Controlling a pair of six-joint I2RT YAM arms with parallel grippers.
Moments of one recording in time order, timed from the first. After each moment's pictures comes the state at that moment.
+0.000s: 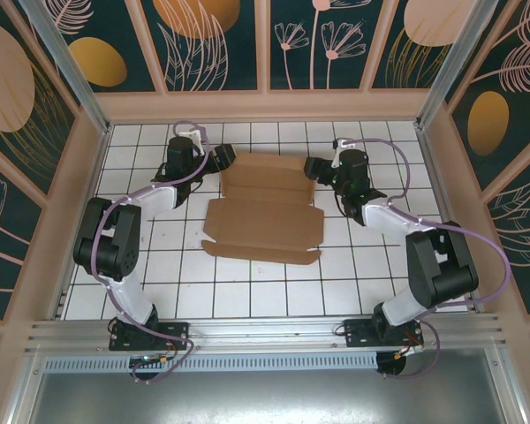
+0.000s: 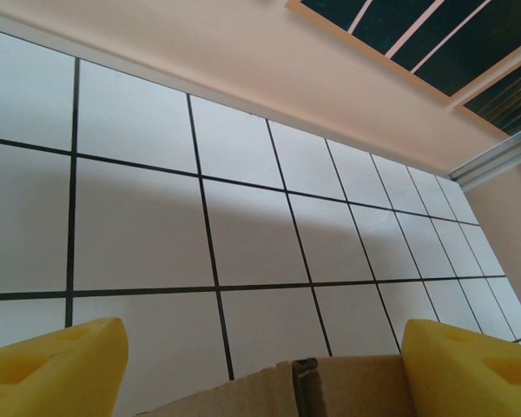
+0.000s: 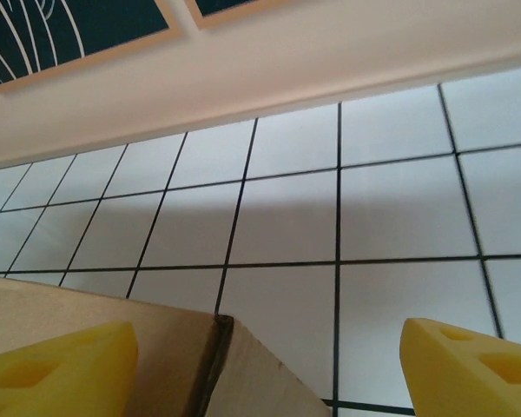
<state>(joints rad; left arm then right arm) -0.26 1.78 1.06 0.31 0.28 -0.58 0.35 1.50 0.86 0.25 0.01 0.34</state>
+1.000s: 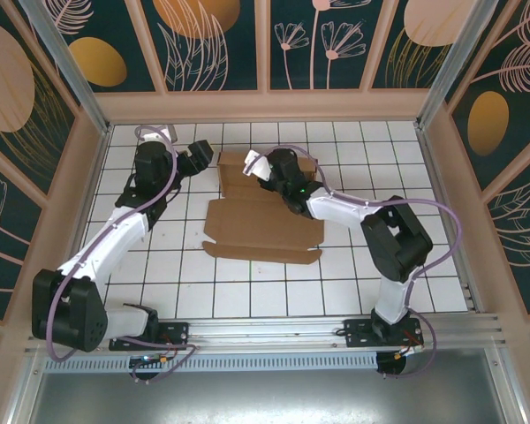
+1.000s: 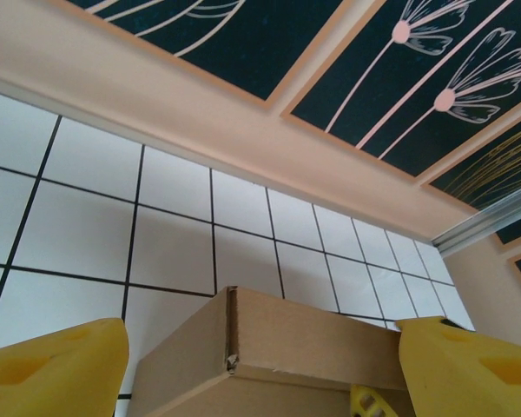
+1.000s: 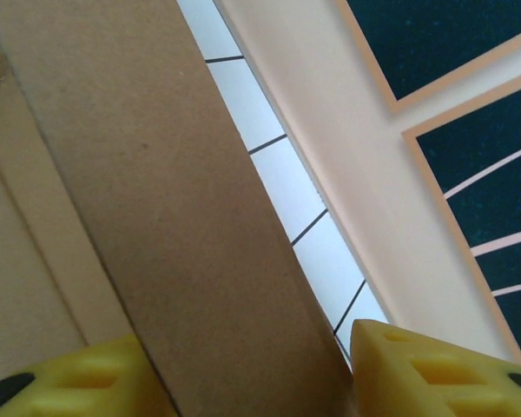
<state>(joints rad) -0.26 1.30 0.94 0.06 0.12 -0.63 0.71 1.85 1.22 0.17 0.32 -0.74</state>
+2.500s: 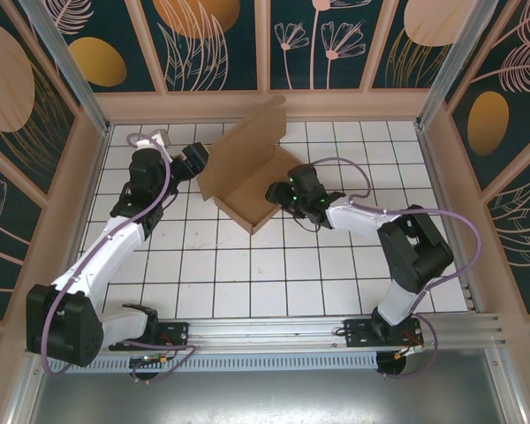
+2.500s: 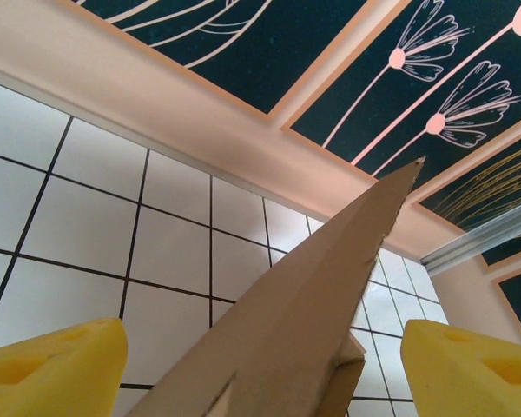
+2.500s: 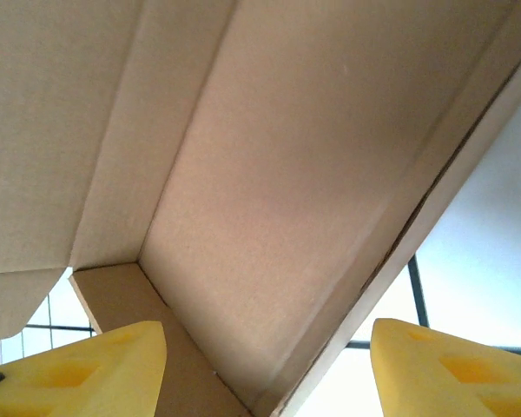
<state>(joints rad) -0.26 1.22 0.88 0.07 0.09 -0.69 0.62 1.68 0.98 -0.02 -0.06 0.90</state>
